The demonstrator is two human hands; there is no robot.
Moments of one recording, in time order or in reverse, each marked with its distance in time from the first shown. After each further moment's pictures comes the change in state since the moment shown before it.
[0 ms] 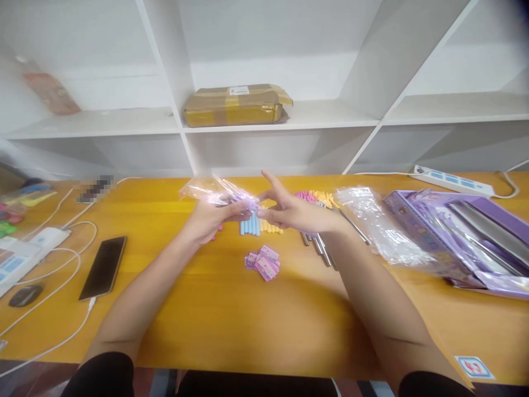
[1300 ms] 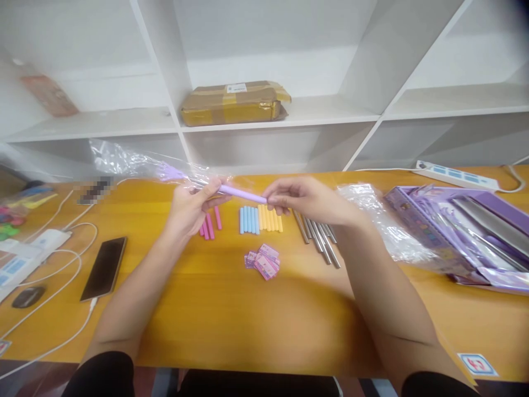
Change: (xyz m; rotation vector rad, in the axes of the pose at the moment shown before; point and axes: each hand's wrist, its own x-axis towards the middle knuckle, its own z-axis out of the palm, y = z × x) left_hand 0.006 0.019 -0.016 -0.149 0.210 0.214; right_hand -0.009 -0.021 -0.021 -0.107 0.055 -0.110
